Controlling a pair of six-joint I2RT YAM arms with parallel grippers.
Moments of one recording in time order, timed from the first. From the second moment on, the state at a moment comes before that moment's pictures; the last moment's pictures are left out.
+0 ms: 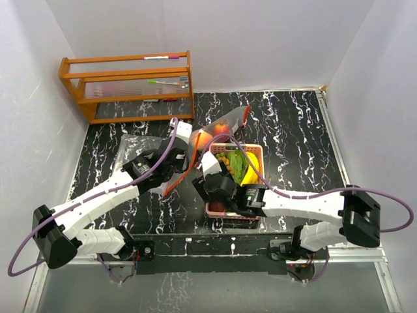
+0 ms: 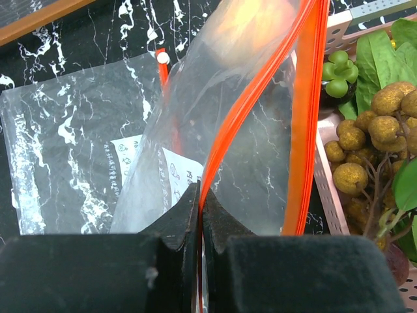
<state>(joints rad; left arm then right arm) -0.86 1.19 1.04 -0.57 -0.53 -0.23 1.21 1.31 0.87 -0.17 0.53 0.20</state>
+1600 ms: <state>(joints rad) -0.86 1.15 1.01 -0.53 -0.46 -0.22 1.18 0.92 0.97 -0.16 0.75 0.41</state>
